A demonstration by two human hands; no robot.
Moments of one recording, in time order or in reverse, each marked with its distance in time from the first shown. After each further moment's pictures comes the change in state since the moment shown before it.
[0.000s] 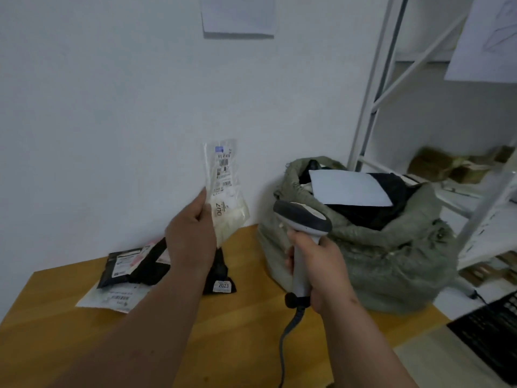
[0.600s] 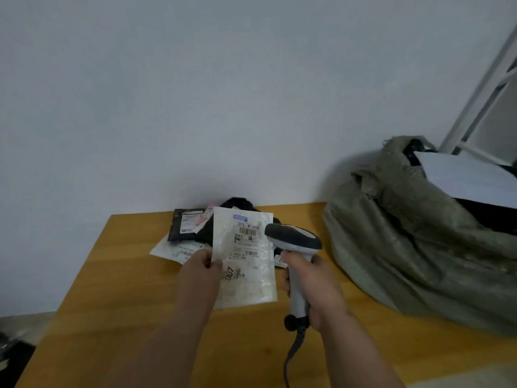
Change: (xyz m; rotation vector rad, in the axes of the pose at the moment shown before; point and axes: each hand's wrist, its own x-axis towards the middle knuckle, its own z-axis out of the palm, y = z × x) left_hand -0.010 -0.168 -0.104 0.177 -0.146 -0.496; right_hand -0.008 0.099 0.131 -0.162 -0.293 0.212
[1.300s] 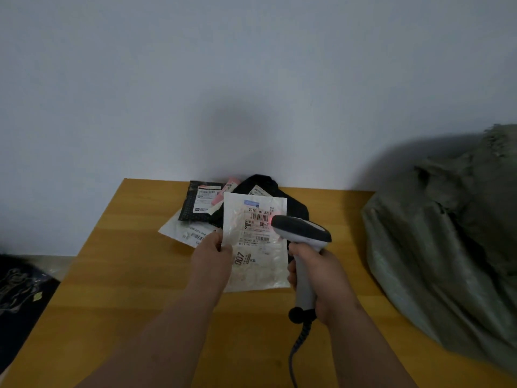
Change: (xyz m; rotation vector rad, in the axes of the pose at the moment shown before) left_hand 0.077 -0.021 0.028 0.016 -0.010 -0.166; right_hand 0.103 0.014 0.027 -0.059 -0.081 0.193
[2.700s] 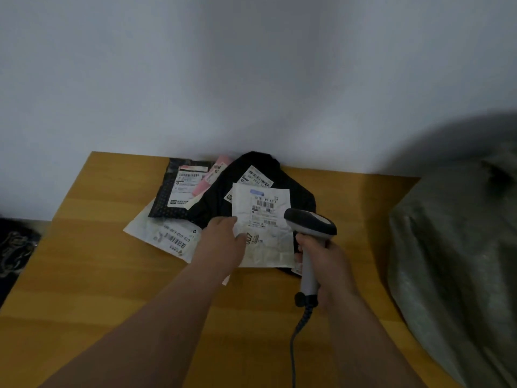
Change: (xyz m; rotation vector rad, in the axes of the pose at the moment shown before) left_hand 0.118 -0.009 0.076 0.559 -0.218 -0.008; right_hand 0.152 0.018 -0.016 -0.075 0.112 0.170
